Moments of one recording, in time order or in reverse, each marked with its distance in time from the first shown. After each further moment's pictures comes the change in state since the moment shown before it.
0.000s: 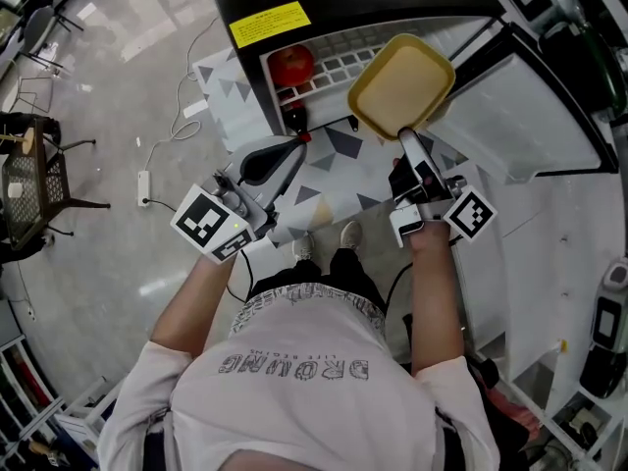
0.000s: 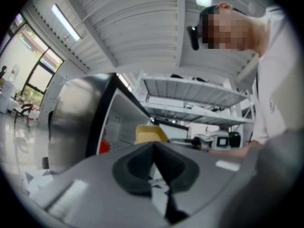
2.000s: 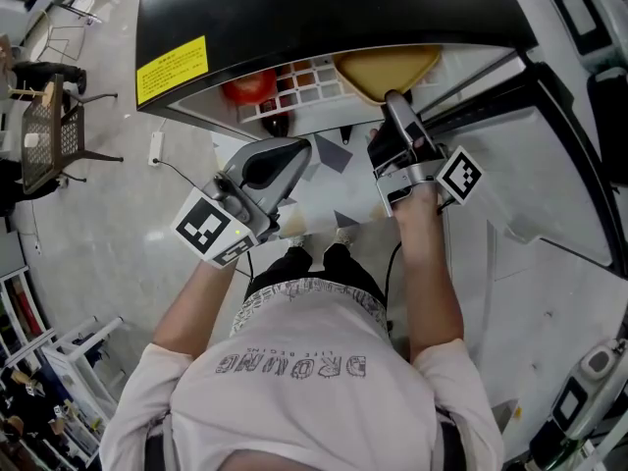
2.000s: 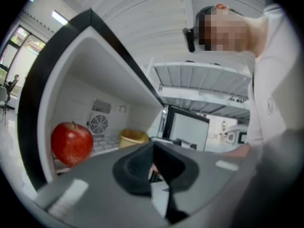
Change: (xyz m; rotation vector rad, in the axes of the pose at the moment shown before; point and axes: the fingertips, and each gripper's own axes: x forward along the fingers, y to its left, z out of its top) left arm 0.107 0.018 -0.033 -0.020 0.088 0.191; right arm 0.086 -0.123 0.055 0.437 0.094 0.110
